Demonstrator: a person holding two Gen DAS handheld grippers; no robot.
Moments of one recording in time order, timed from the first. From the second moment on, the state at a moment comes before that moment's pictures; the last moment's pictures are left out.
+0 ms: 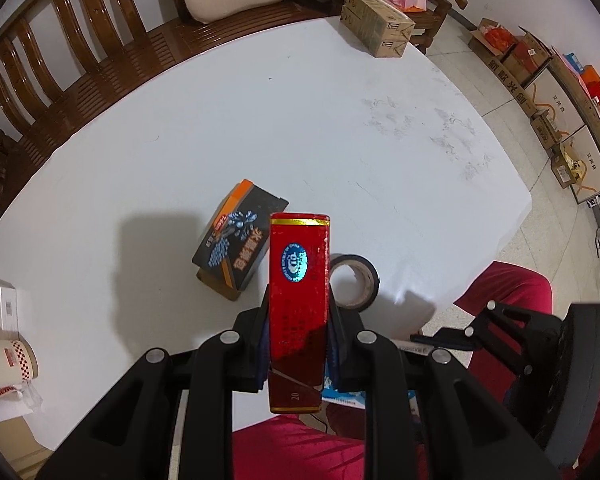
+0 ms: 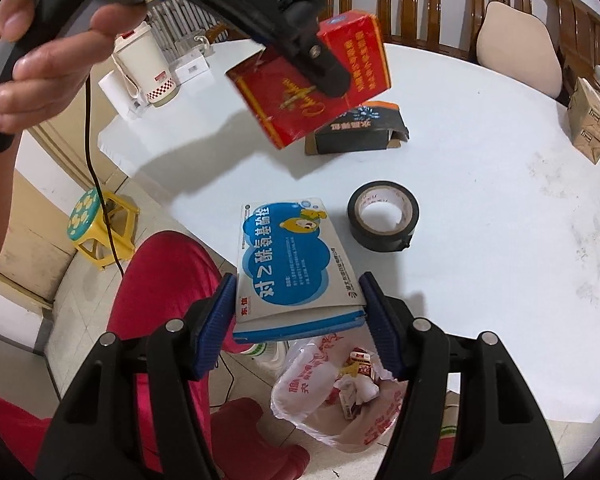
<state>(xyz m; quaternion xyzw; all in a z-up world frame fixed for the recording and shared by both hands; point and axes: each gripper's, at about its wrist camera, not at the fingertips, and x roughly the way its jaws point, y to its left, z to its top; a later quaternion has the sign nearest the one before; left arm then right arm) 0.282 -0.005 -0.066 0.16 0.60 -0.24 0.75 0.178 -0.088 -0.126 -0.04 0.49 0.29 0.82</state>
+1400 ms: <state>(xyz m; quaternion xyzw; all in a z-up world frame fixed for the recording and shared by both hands) 0.108 -0.007 -0.133 0.16 0.60 -0.27 0.74 0.045 -0.130 -0.094 -0.11 0.48 0.20 0.85</state>
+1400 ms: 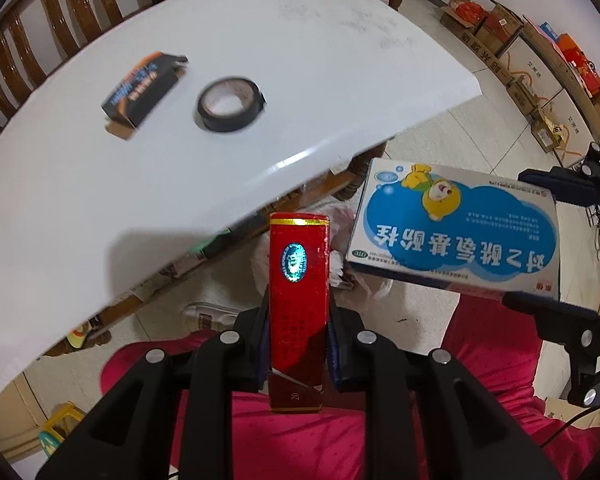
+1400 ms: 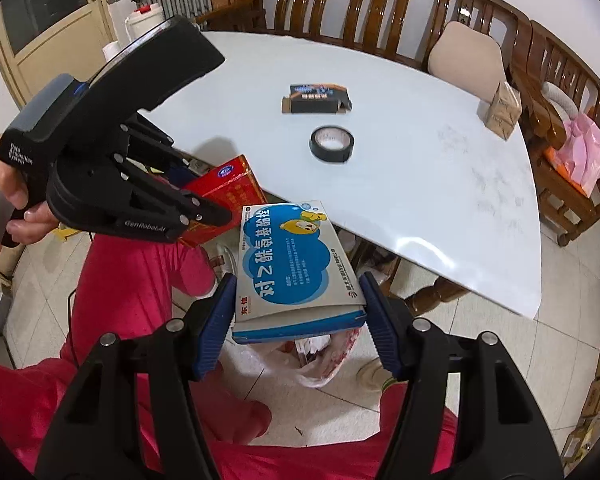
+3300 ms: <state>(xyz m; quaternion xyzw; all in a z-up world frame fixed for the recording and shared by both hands) 0.140 -0.065 -0.399 0.13 0.76 -0.24 0.59 0.095 -0.161 -0.342 -0.05 0.65 0.16 0.74</state>
